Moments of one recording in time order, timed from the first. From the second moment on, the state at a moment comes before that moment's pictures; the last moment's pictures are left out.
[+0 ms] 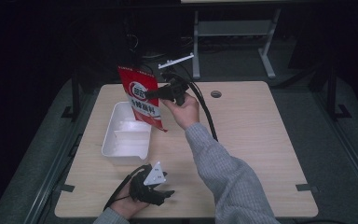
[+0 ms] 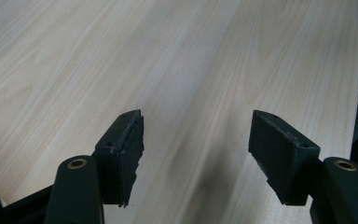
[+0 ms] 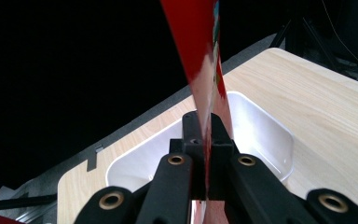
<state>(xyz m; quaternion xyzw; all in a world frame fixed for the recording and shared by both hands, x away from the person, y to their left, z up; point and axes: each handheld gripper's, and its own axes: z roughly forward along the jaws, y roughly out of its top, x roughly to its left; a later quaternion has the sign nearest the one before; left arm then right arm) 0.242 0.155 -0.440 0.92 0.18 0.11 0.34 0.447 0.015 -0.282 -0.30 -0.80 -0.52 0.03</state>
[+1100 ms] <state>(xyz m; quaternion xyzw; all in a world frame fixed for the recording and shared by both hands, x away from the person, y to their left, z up) 0.243 0.159 -0.439 0.92 0.18 0.11 0.34 0.474 0.071 -0.315 -0.31 -0.79 -0.54 0.01</state>
